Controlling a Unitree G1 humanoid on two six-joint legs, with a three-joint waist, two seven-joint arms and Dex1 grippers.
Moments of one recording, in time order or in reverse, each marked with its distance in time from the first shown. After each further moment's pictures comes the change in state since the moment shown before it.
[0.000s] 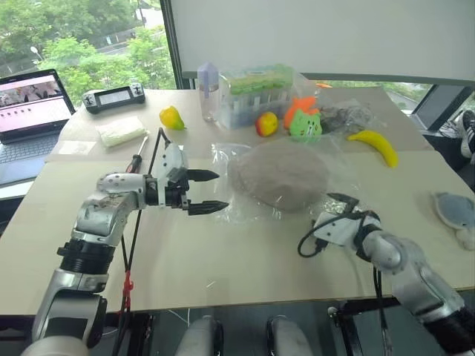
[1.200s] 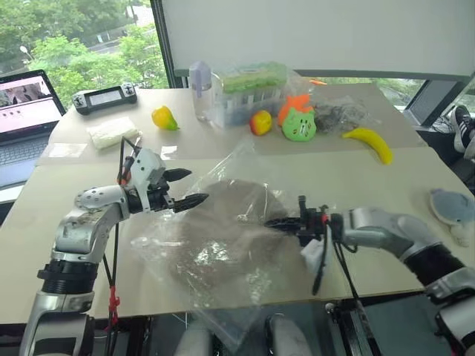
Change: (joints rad) left arm 0.125 0.025 0.122 -0.046 -0.012 0.025 0.193; right arm -0.391 -0.081 0.206 0.468 -0.199 -1.226 -0.014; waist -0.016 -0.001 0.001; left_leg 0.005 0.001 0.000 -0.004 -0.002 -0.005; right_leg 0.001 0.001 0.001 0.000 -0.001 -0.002
